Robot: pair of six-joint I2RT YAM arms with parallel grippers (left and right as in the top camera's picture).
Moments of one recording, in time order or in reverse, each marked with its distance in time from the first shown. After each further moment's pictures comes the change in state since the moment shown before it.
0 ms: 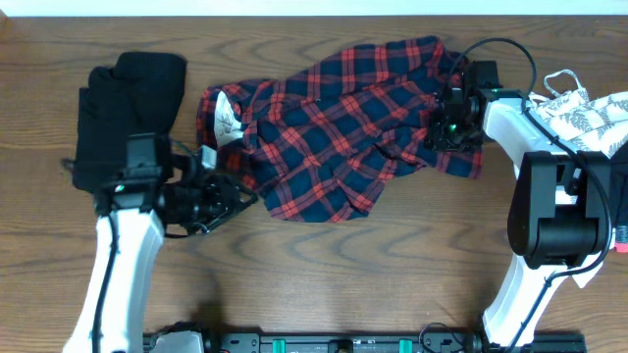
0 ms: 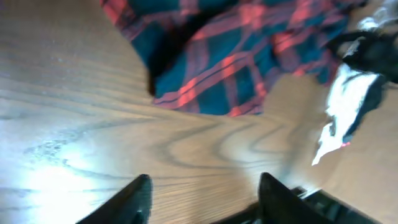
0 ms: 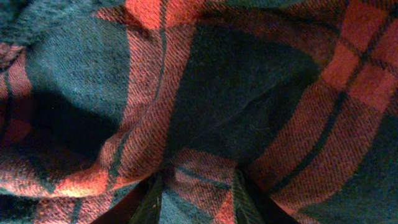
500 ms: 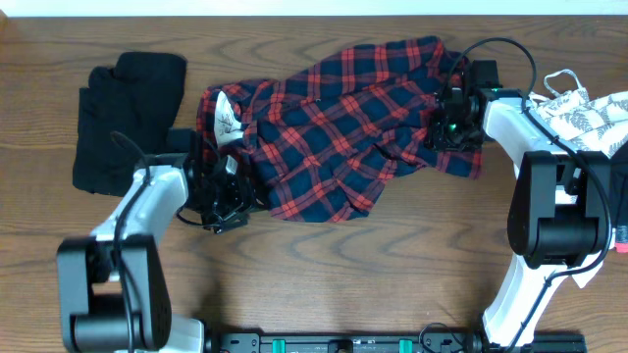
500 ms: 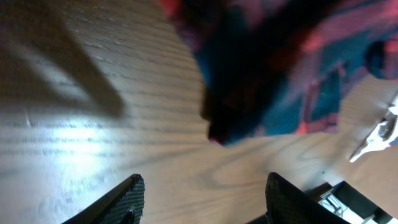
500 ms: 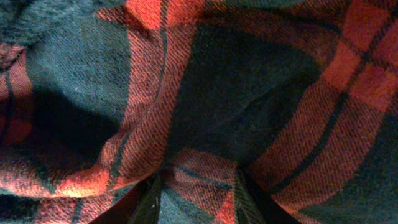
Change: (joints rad) left arm -0.047 0.370 0.000 0.129 -0.039 0.018; right arm 0.000 0.002 0.003 -0.007 -0.002 0.000
